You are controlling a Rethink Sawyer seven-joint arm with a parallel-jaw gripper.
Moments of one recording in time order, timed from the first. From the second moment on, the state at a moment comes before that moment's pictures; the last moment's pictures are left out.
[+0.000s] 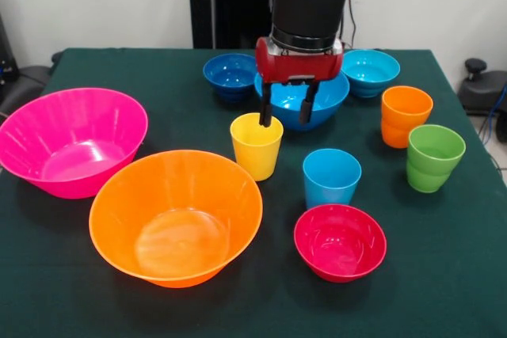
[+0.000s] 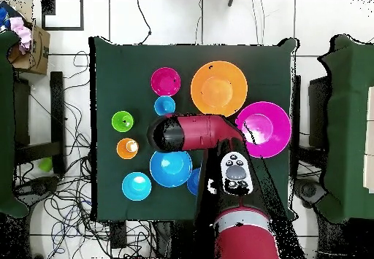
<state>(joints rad) -0.22 -0.62 0.07 1.65 -0.28 0.44 1.57</state>
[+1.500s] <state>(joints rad) -0.21 -0.43 0.02 1.65 -0.32 0.35 1.57</state>
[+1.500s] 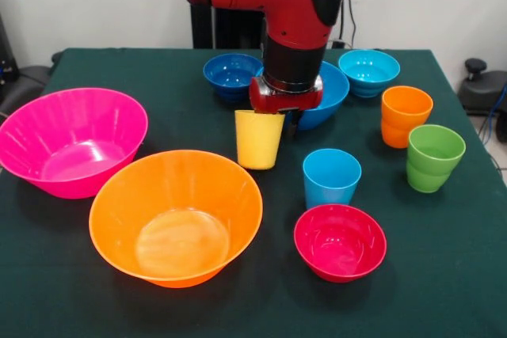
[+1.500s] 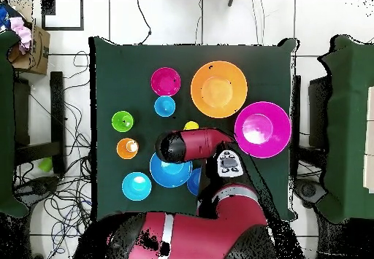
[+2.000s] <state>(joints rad) -0.21 -0.43 0.02 1.65 -0.32 0.33 1.57</state>
